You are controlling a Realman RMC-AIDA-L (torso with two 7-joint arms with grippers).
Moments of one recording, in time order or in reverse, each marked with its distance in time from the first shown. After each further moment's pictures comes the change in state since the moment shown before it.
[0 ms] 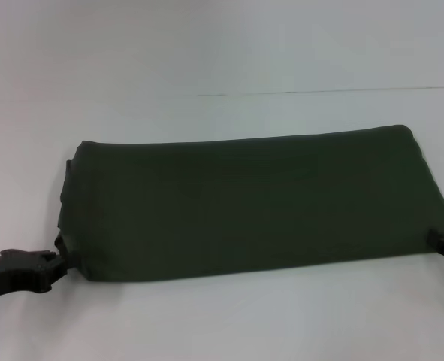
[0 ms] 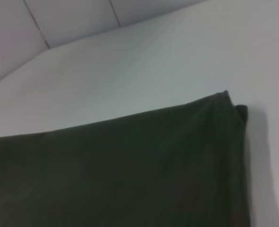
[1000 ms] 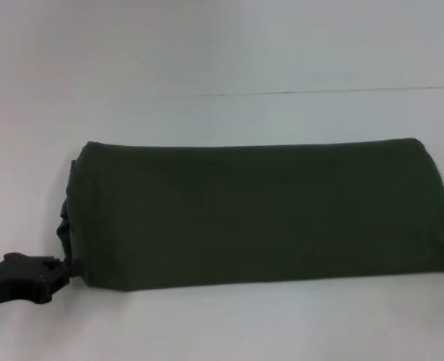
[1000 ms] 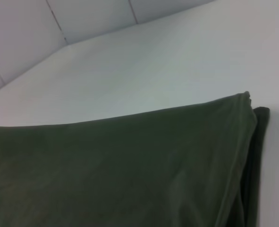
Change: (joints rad) left arm 0.000 0.007 -0.001 0.008 0.016 0.063 0.059; right arm -0.063 0.001 0.009 -0.027 -0.014 -0.107 -0.045
